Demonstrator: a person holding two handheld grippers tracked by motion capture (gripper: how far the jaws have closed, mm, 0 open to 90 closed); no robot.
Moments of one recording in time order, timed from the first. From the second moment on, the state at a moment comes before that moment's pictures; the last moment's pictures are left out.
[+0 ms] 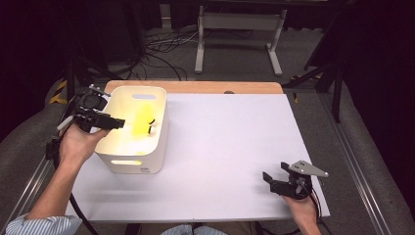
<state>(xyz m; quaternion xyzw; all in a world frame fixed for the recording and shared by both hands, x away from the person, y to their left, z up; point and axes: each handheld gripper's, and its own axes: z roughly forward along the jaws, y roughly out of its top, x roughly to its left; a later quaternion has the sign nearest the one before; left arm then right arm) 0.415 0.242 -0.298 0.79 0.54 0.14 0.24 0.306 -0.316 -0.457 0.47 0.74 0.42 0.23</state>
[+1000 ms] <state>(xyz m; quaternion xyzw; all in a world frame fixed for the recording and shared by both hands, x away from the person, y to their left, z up) 0.411 0.277 -0.300 0.76 0.58 0.15 0.24 0.306 -0.315 -0.458 0.47 0.74 0.42 0.23</state>
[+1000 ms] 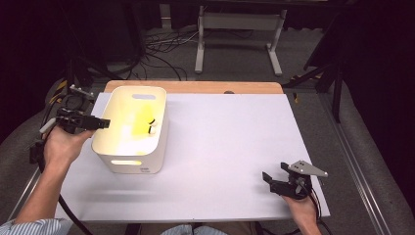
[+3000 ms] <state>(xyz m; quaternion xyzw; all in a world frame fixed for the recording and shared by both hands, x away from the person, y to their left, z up) 0.393 0.318 -0.329 0.73 0.62 0.15 0.23 0.306 -0.315 -0.458 0.47 0.74 0.42 0.23</state>
